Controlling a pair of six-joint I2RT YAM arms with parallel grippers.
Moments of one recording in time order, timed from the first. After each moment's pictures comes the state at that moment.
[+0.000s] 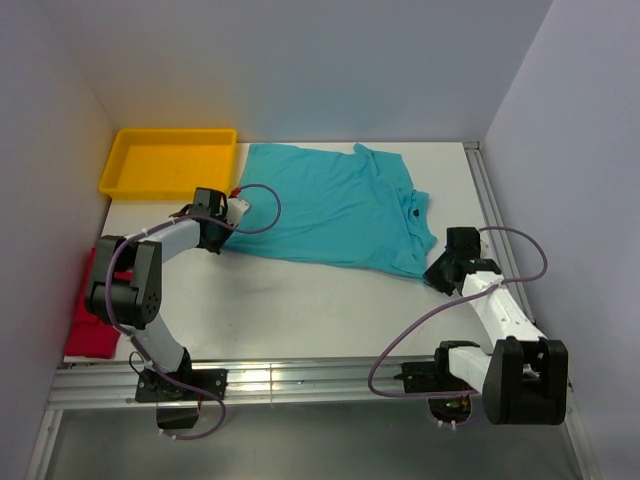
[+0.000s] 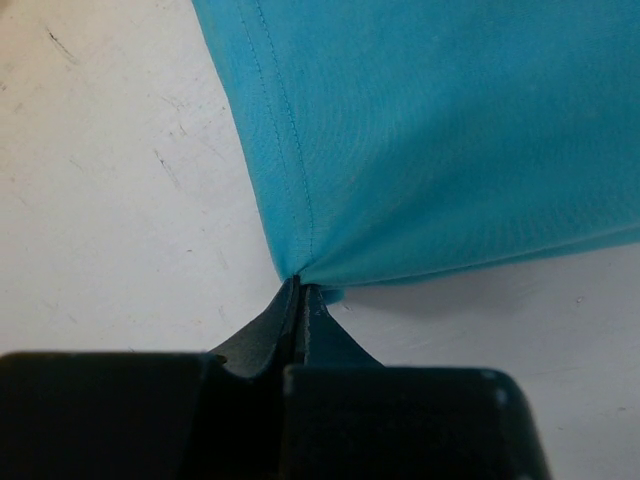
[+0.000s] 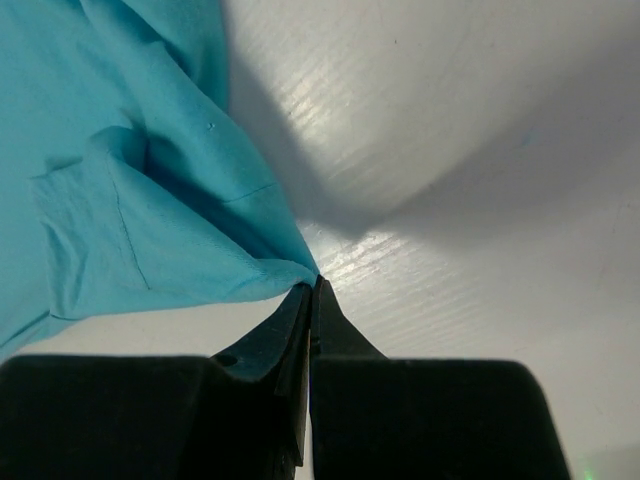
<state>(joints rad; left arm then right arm) -0.18 1.72 0.96 -0.27 -0.05 0.48 -0.06 1.07 0.55 -0.55 0.04 0.74</state>
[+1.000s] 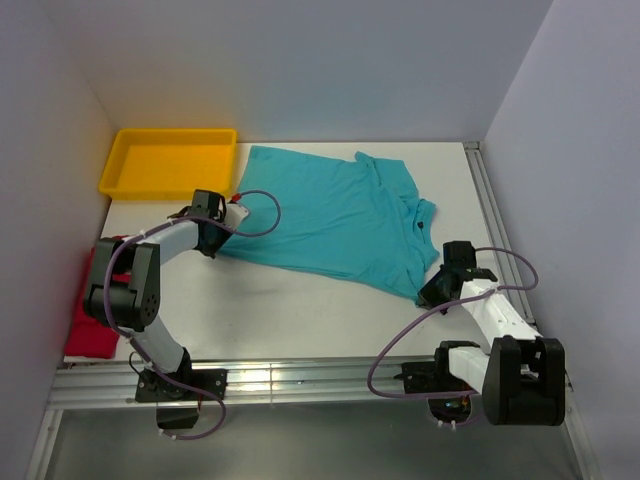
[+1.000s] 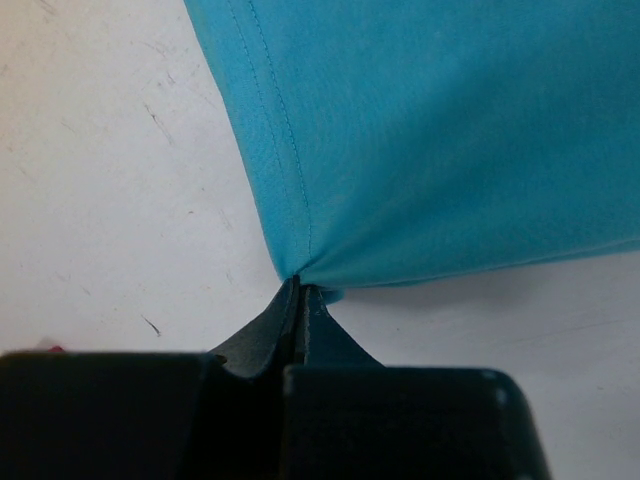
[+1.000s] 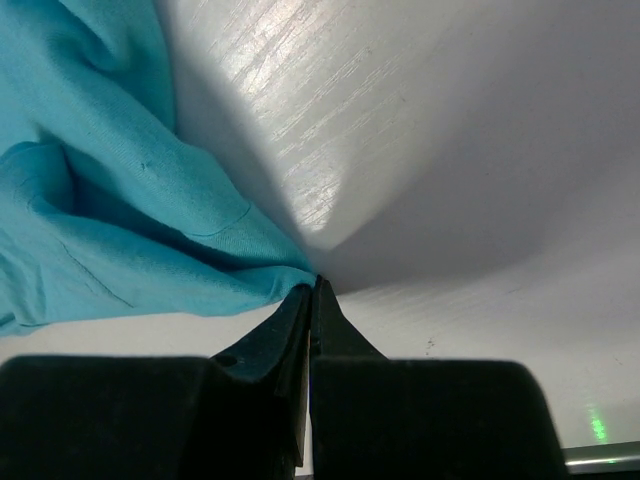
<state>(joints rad) -0.18 1.70 0.95 -0.32 -0.09 0.56 -0.06 1.07 0.45 -0.62 -0.07 0.79</state>
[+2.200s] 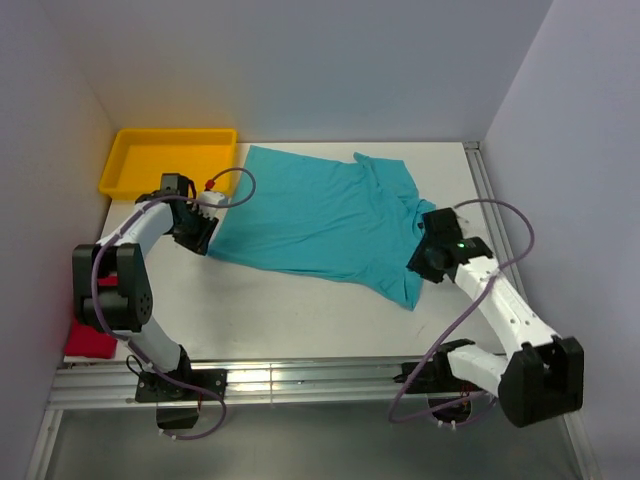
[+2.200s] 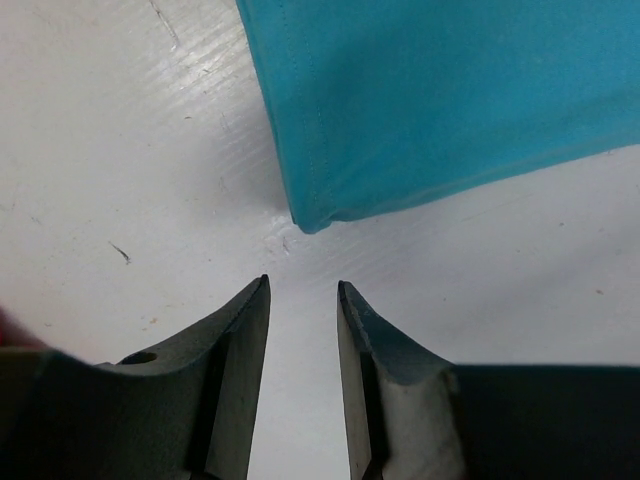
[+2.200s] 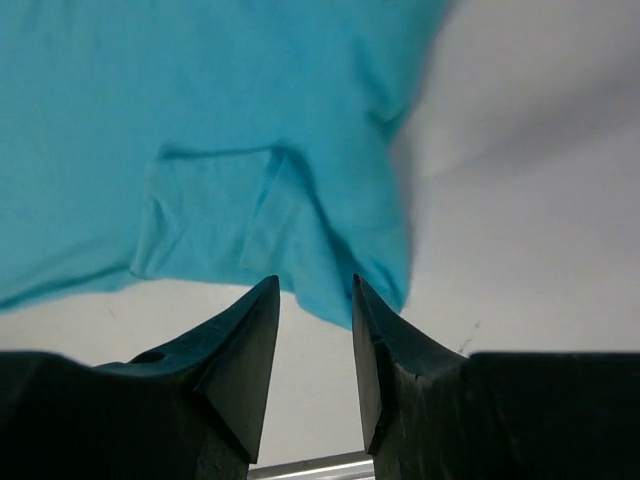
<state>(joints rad) -0.01 1.67 1.13 -0.69 0.17 0.52 0.13 1.05 0.77 -0.78 0.13 0.72</state>
